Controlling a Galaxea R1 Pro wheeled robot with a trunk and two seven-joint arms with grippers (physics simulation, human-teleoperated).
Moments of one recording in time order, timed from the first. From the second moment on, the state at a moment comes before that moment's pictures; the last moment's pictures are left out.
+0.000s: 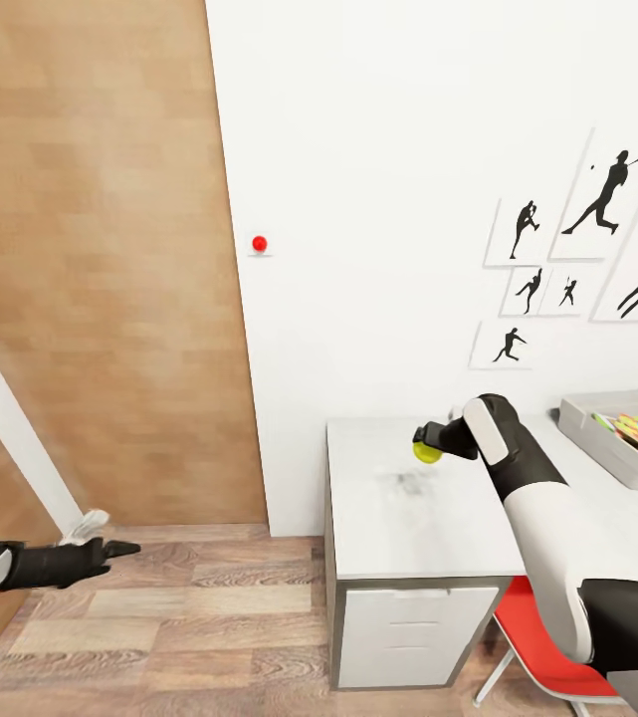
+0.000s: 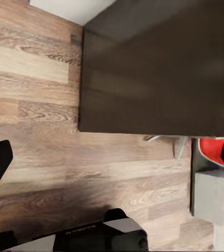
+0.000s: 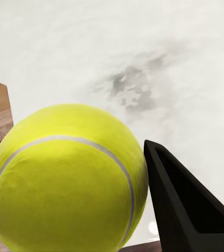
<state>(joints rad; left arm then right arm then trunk) -0.85 0.54 -0.33 -0.18 0.52 0.60 -0.93 -1.03 -0.06 -0.02 -0.77 -0.57 1.02 -0.39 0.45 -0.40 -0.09</state>
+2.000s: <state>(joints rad) -0.84 0.58 -0.35 -0.18 0.51 0.57 -1.31 -1.03 -0.06 -0.06 -1.16 -0.57 1.03 -0.40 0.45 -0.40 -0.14</state>
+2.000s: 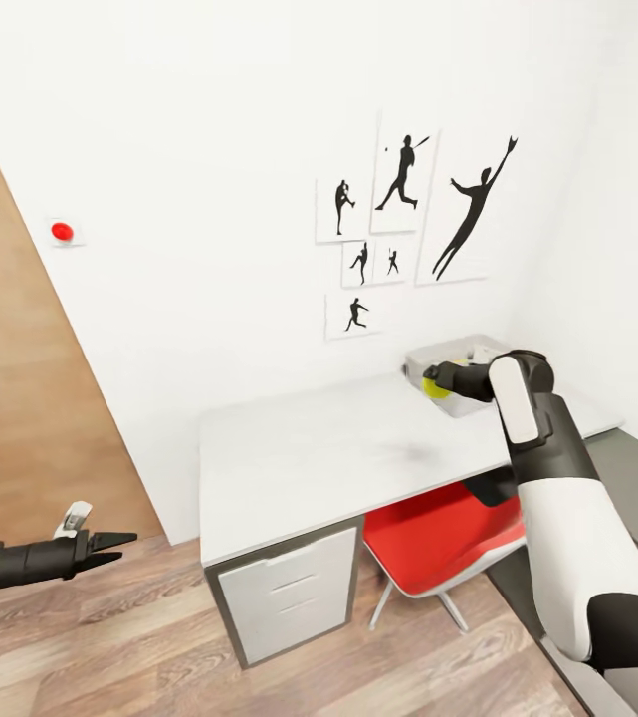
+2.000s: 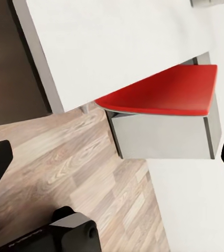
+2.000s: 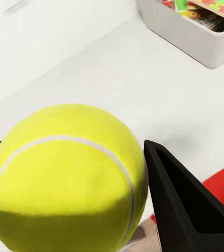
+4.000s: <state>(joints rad) -0.89 0.57 -0.18 -0.75 0.52 0.86 -1.32 -1.03 -0.06 -0.06 -1.16 -0.57 1.02 -0.40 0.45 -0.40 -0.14</state>
